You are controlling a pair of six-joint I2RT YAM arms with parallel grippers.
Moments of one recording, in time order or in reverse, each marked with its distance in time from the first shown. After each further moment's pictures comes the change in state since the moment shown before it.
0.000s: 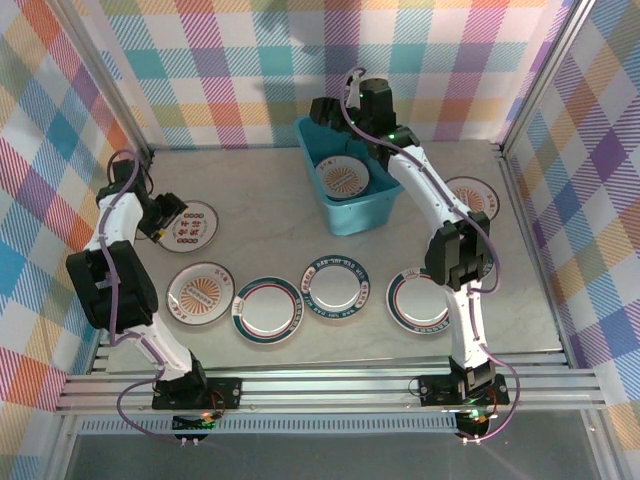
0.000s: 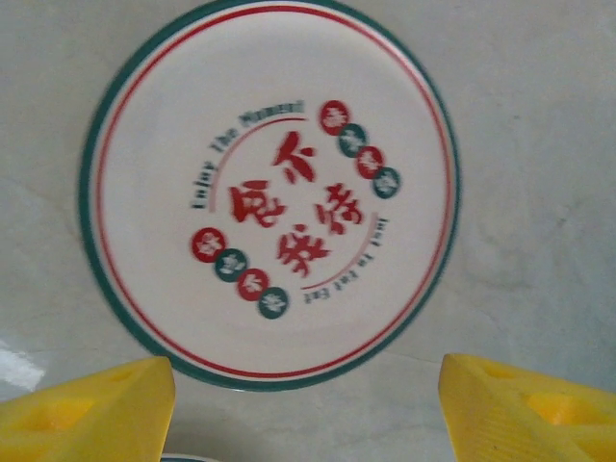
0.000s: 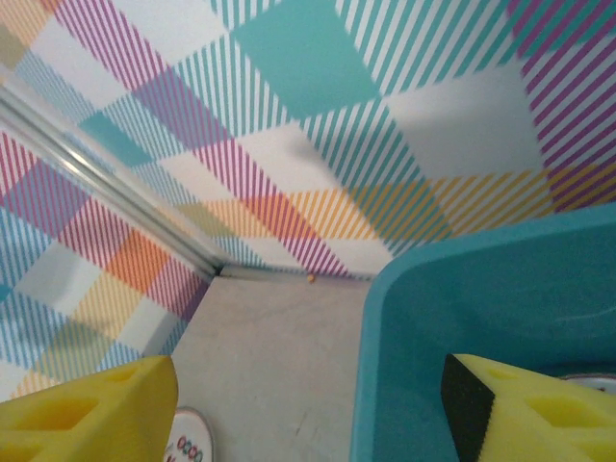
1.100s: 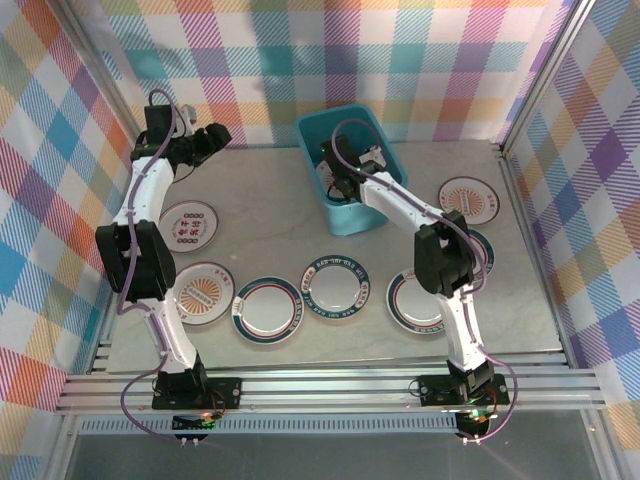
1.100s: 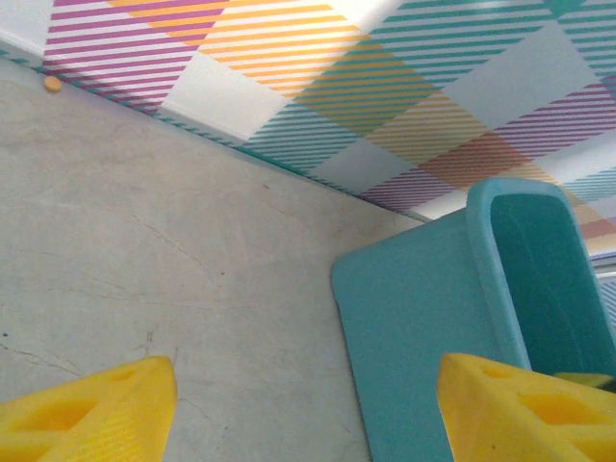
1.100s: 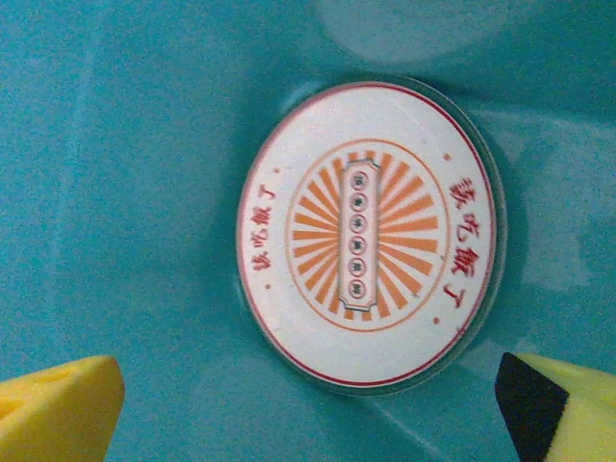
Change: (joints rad) left arm -0.227 0.237 0.459 0.284 0.320 0.076; right arm 0.142 -0.027 -0.318 -0.213 0.713 0.884
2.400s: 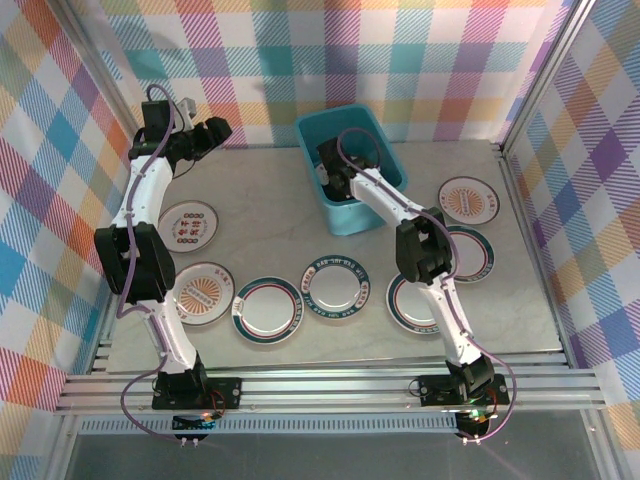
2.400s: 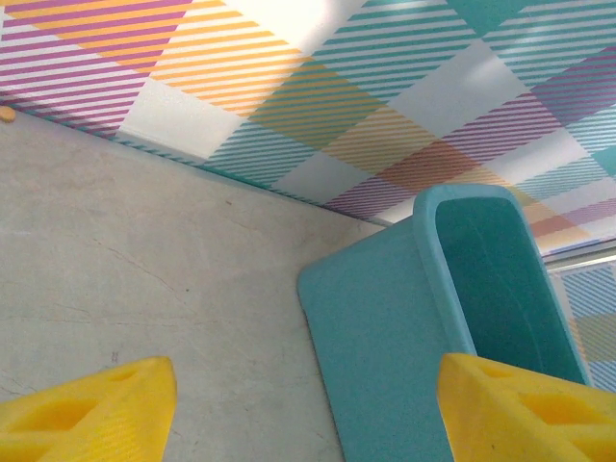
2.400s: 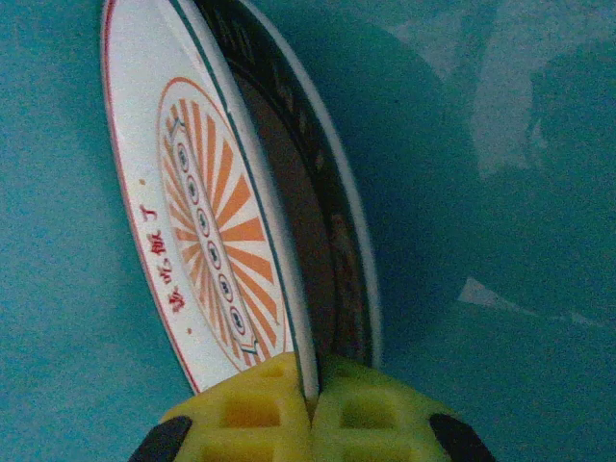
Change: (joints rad) left arm -0.003 -0.016 0.017 0.031 0.052 -0.002; right arm -0.027 0.290 0.330 -0.260 -0.114 0.448
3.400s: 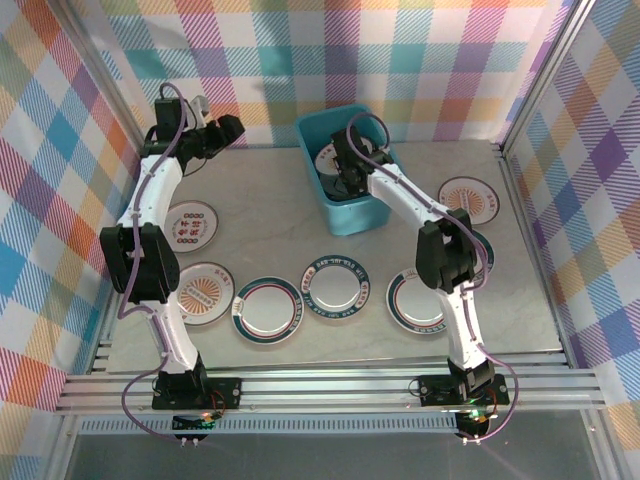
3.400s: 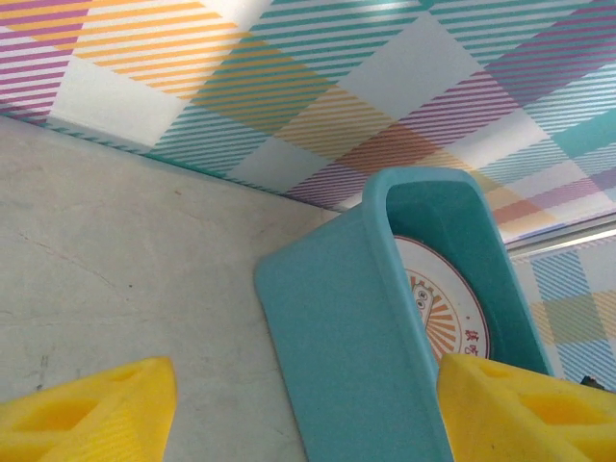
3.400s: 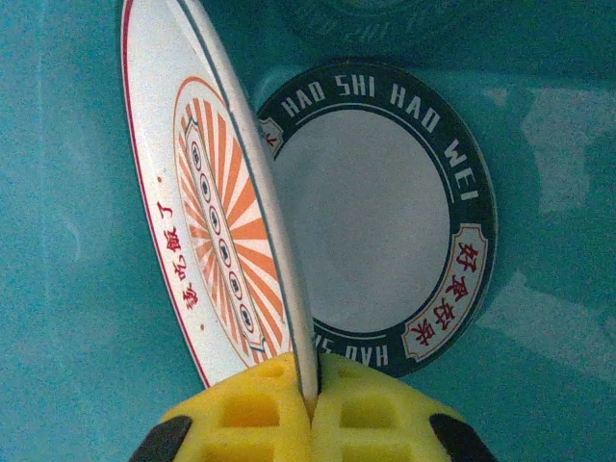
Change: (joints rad) left arm -0.057 -0.005 0.000 0.026 0.008 -0.039; right arm -0.023 -0.231 -0.203 0.113 -0.014 -0.278
